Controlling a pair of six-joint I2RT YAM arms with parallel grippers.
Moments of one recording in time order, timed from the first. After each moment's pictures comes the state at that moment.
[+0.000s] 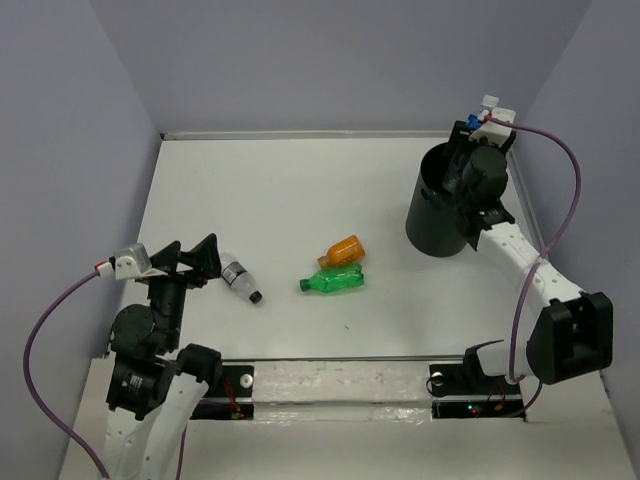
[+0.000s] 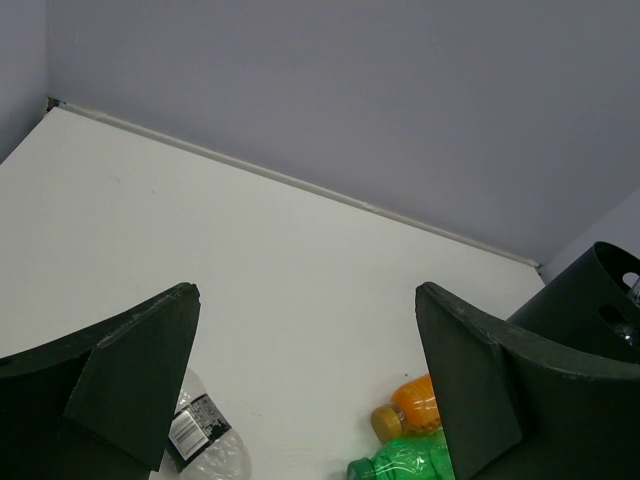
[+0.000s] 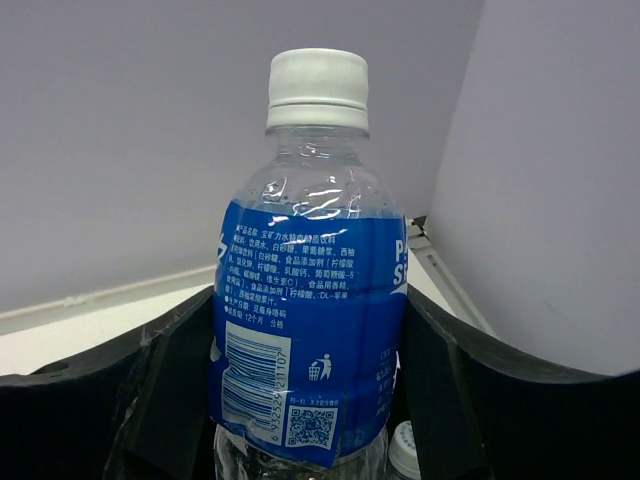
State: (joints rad) left arm -0.31 0.14 0.63 -0.34 -0.28 -0.42; right arm 0.24 1.34 1.04 0.47 0.60 -0.09
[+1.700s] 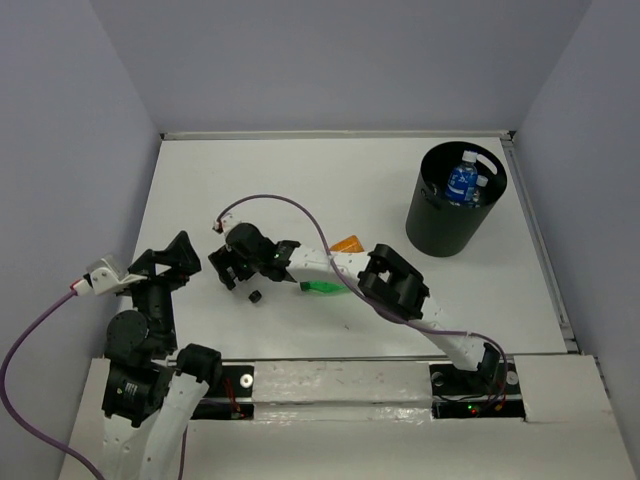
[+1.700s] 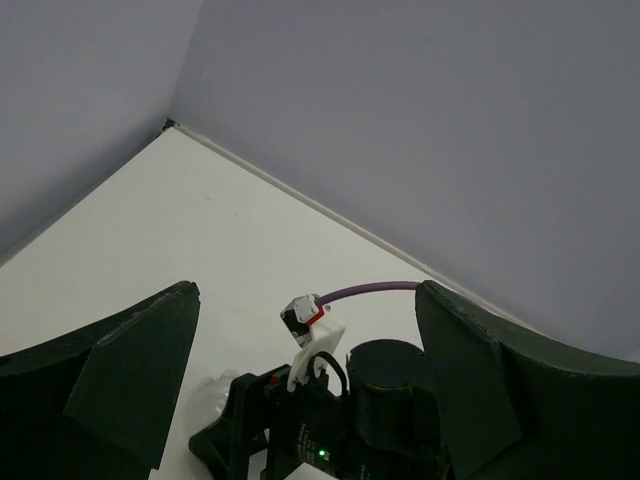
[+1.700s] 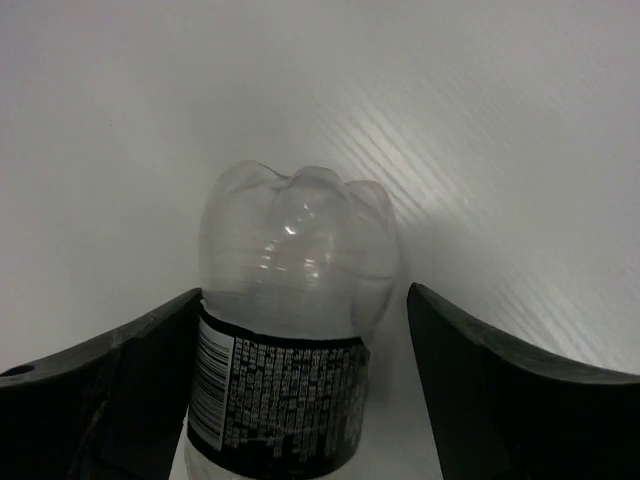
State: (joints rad) left arm -0.30 0.12 0.67 -0.38 -0.54 -0.45; right arm 1.11 2.44 1.97 -0.16 0.04 0.30
